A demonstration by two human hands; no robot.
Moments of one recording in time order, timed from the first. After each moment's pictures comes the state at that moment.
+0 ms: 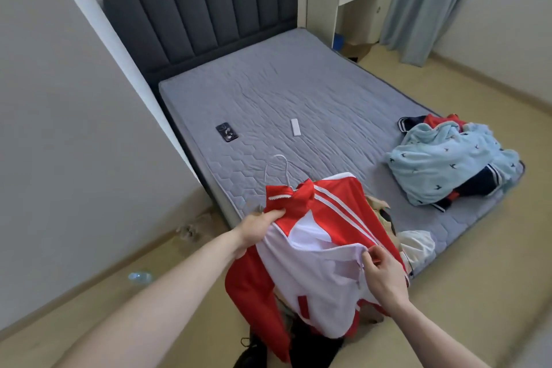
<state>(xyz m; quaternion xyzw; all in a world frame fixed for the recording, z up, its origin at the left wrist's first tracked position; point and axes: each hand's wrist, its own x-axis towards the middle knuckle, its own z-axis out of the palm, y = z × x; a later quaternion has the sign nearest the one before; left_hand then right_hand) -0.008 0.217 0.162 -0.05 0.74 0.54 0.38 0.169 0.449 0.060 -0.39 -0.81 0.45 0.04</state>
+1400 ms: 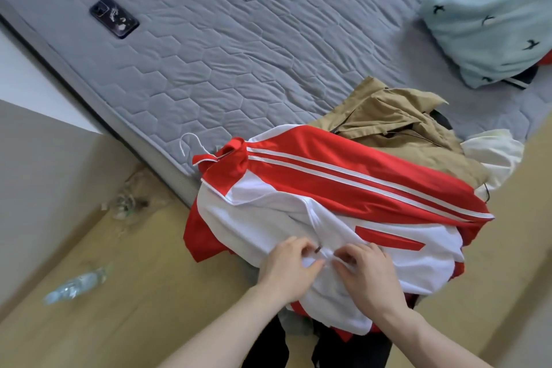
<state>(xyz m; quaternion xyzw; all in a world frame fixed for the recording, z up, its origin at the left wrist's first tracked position) -0.042 0.262 -0.296 0.22 0.85 0.19 0.44 0.081 0.402 -0.287 -0.33 -0.88 0.30 -0.15</state>
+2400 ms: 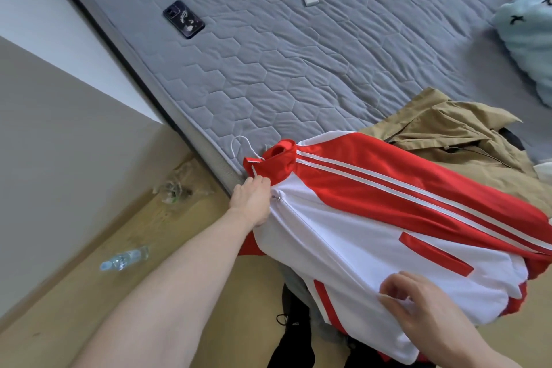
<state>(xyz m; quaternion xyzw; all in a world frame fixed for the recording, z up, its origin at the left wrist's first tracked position) -0.213 0.196 -0.314 0.29 0.91 -0.11 0.28 0.081 0.407 -0.238 -0.22 -0.86 0.37 -0.26</state>
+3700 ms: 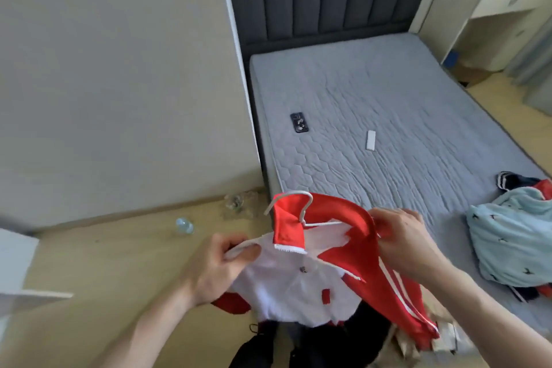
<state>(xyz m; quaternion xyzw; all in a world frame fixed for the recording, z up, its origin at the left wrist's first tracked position) 0.052 0.057 0.206 0.05 0.86 0.50 0.14 0.008 0.406 0.194 0.05 -0.97 0.25 -0.05</state>
